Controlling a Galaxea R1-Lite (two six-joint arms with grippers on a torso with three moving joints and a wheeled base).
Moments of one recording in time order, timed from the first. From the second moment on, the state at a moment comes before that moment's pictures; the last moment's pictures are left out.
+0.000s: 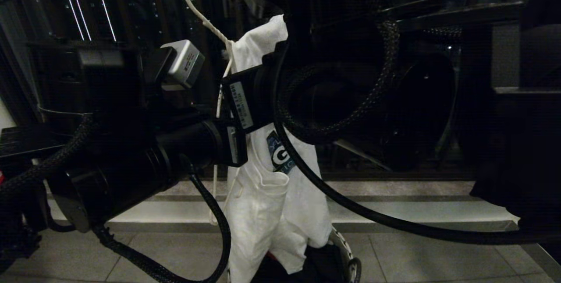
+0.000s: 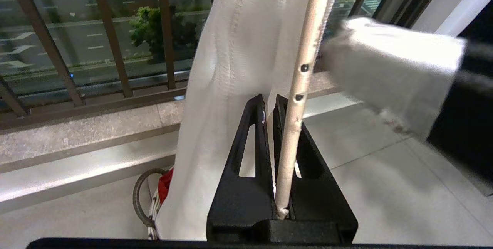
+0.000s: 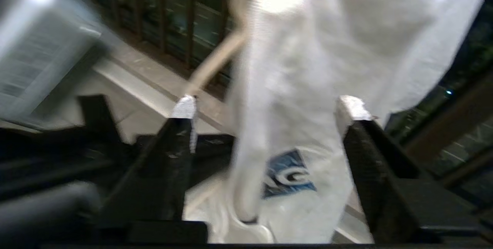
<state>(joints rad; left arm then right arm) -0.76 1.44 -0.96 -0.37 0.27 -0.23 1.05 1.85 -1.76 0.05 -0.55 -0.07</state>
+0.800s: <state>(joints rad) -0.76 1.38 -0.84 -0.46 0.07 -0.21 0.94 1.59 -1.62 0.20 -0.56 -0.29</state>
